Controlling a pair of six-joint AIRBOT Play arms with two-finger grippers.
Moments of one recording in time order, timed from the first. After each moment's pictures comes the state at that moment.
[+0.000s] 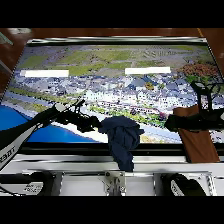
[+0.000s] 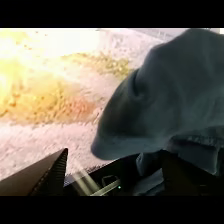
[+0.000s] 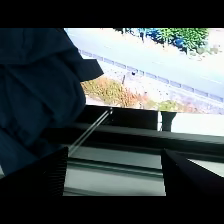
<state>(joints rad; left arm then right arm) -0.32 -1.54 0.86 0.60 -0.94 -1.33 -0.02 -0.78 0.98 -1.34 1.51 1.53</state>
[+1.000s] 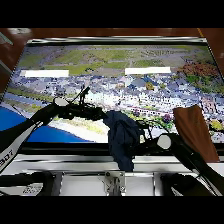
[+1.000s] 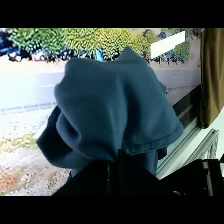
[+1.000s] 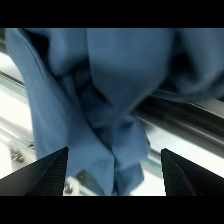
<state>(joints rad) -0.37 -1.49 0.96 0.38 -0.90 -1.09 0.54 -0.93 0.44 -1.00 0.97 1.53</state>
